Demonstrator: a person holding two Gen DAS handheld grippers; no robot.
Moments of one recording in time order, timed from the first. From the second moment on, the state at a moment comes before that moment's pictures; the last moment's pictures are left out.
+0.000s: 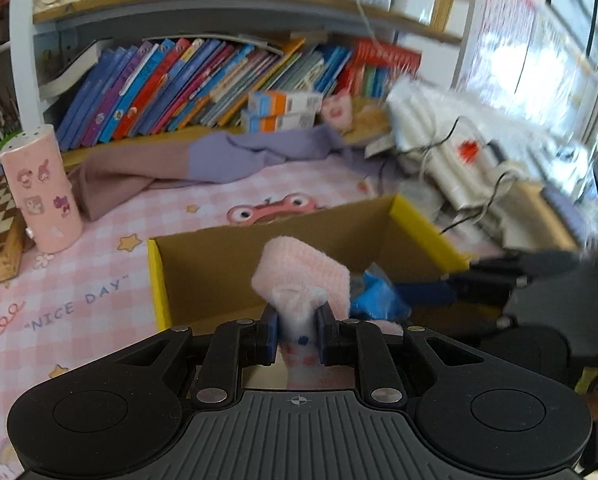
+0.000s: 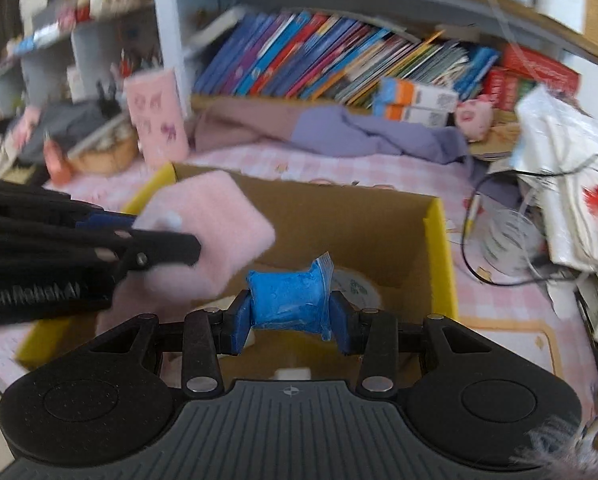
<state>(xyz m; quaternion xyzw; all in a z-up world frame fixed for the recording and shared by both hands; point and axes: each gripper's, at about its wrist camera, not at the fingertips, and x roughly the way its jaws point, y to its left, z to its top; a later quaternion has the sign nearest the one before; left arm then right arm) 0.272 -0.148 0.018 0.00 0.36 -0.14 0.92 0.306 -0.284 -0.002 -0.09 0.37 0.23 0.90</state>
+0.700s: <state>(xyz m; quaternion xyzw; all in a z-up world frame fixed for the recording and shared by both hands) 0.273 -0.133 0.012 -0.03 0.35 -0.10 0.93 0.332 -0.272 -0.015 -0.11 0.39 0.24 0.88</state>
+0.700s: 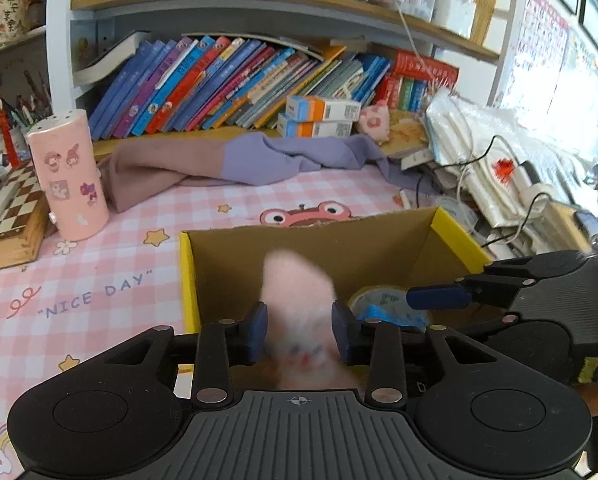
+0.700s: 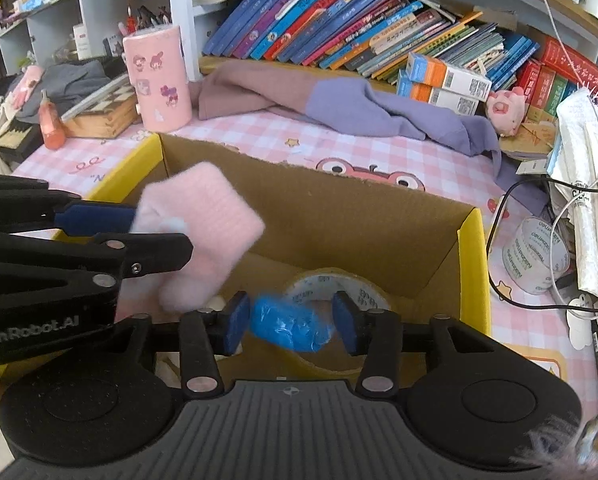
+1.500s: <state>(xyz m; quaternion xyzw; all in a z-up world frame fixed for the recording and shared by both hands) 0.175 -0.098 0.056 -0.08 0.27 -0.08 0.96 0.234 -0.283 0.041 -0.09 0.30 0.22 0.92</state>
